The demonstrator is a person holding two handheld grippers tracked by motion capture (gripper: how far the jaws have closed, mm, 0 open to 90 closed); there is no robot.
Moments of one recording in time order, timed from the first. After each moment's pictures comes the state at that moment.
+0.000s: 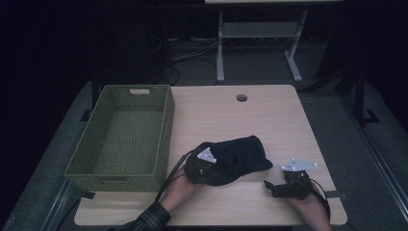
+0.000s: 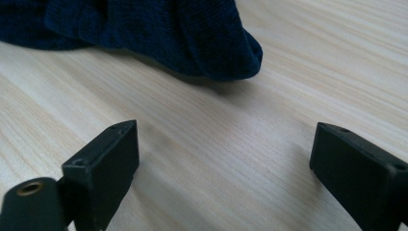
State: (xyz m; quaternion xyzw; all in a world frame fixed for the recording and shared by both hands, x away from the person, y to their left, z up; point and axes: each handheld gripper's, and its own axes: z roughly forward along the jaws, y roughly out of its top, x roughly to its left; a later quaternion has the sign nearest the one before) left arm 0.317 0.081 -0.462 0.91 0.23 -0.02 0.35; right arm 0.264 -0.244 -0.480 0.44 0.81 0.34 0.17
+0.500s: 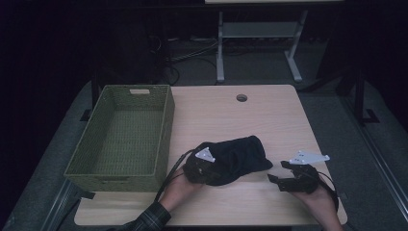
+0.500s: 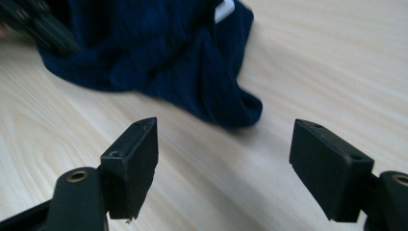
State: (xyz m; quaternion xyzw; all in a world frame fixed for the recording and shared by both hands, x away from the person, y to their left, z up) left arm 0.319 0.084 -0.464 0.90 0.23 -0.03 0.36; right arm 0.266 -0.254 -0.442 0.41 0.81 0.39 0.14
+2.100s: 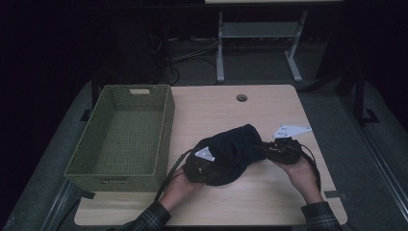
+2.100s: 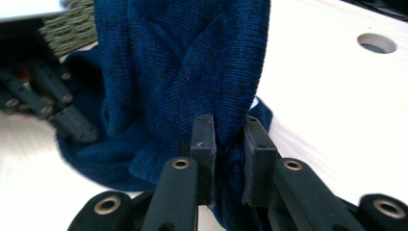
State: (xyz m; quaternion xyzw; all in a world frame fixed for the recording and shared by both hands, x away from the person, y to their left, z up) left arm 0.321 0.084 -0.465 0.90 0.24 -0.04 0.36; right arm 0.329 -0.216 -0.401 0.34 0.83 0.43 0.14
